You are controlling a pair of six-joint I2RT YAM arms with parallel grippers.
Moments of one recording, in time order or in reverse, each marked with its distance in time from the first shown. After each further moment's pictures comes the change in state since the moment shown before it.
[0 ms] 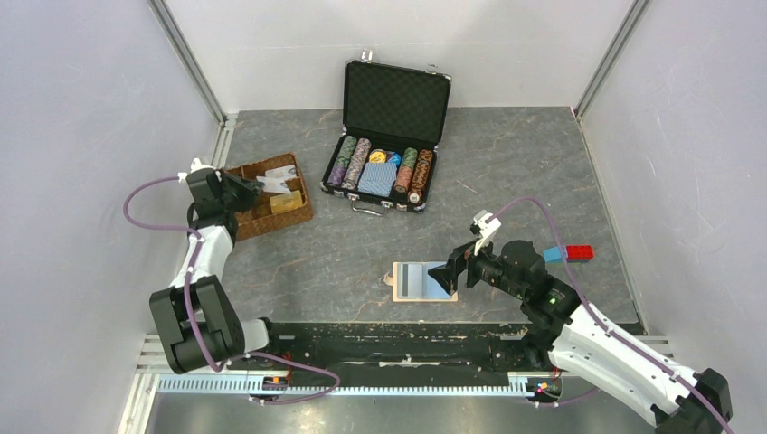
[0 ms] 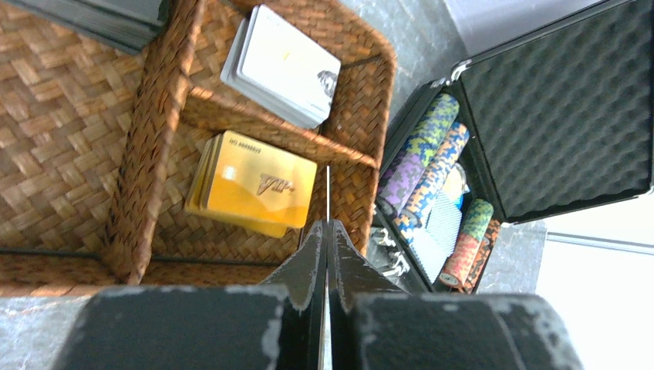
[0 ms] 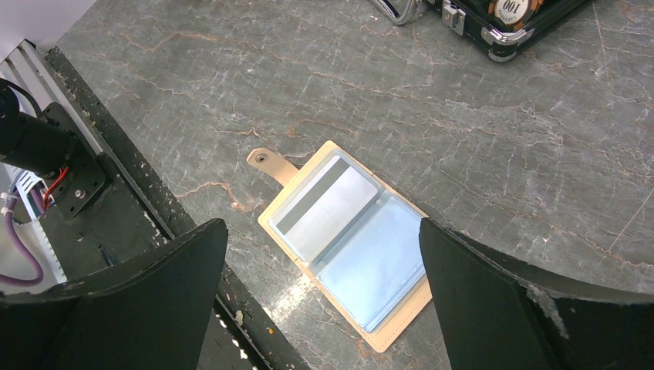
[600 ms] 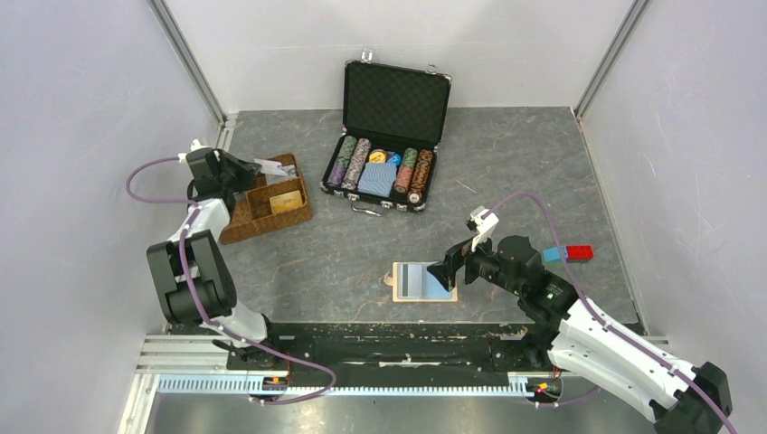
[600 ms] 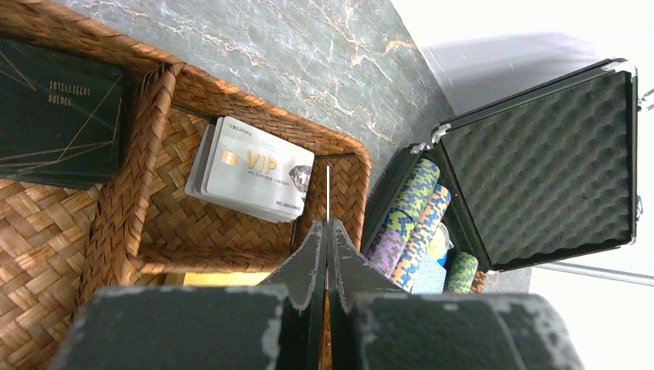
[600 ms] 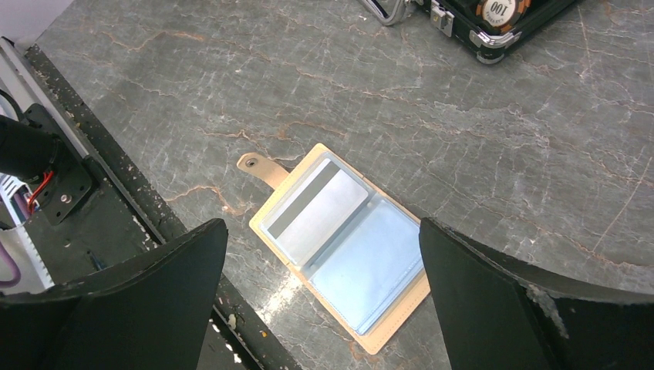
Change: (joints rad) left arm 0.000 0.285 0.203 0.100 0.013 -0.011; right arm 0.000 0.055 0.042 -0.015 0.029 -0.016
